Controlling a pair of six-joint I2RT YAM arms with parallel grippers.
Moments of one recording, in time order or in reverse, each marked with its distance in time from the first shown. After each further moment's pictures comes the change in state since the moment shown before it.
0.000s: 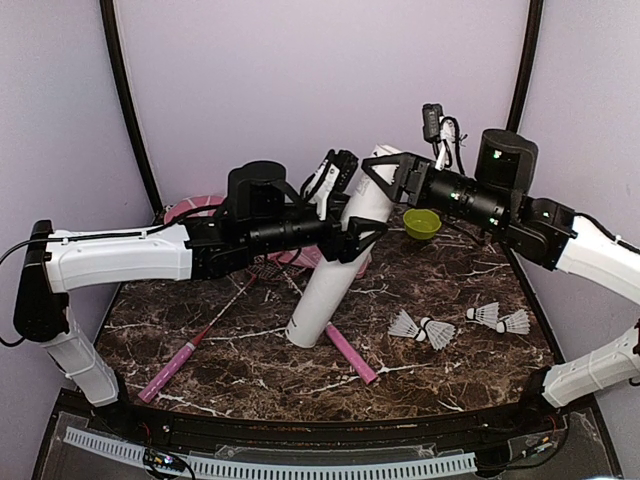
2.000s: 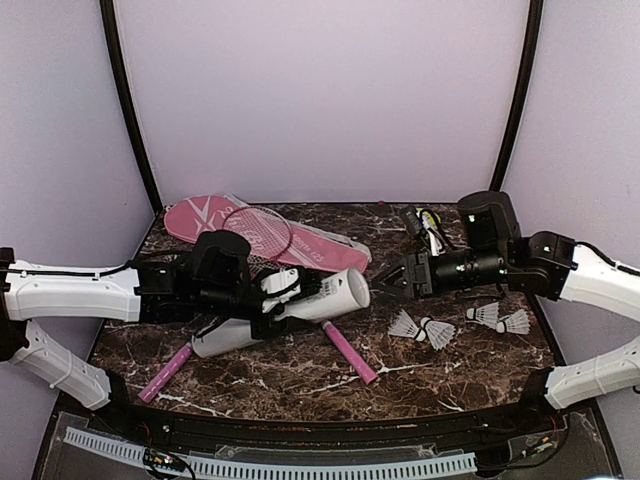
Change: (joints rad) left arm -0.006 -0.311 -0.459 -0.296 0.048 0.474; right arm 0.016 -0.111 -0.221 -0.401 -0.296 0.149
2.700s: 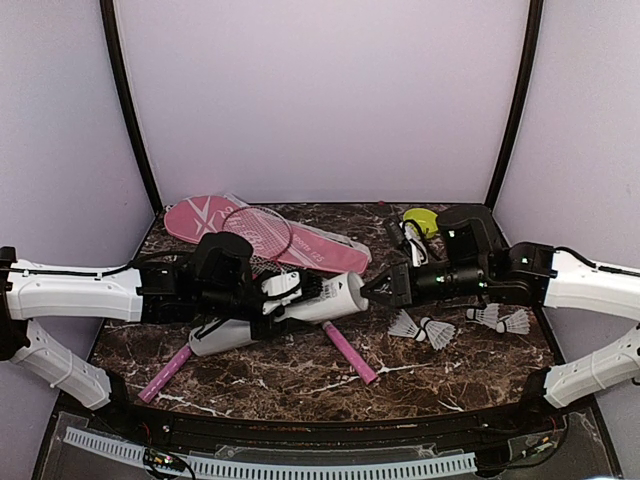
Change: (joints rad) left arm -0.006 0.013 0.000 -0.015 -0.019 0.015; right arm 0.083 0.074 -0.051 0.131 0.071 0.051
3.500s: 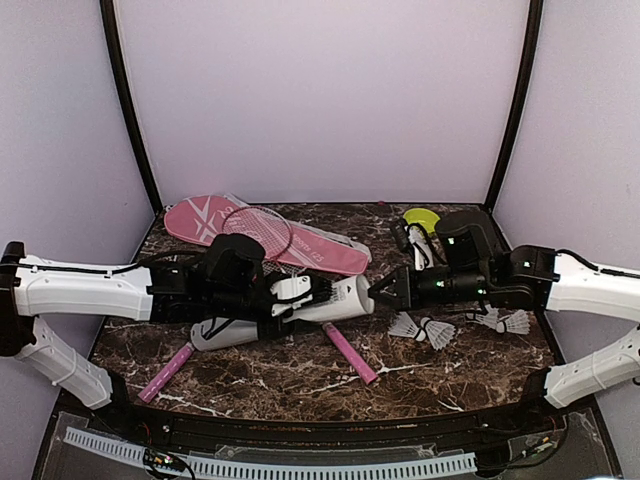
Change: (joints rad) left arm -0.014 0.049 0.035 -0.020 -0.070 0.048; right arm 0.018 -0.012 -0.011 -0.040 0.153 0.020
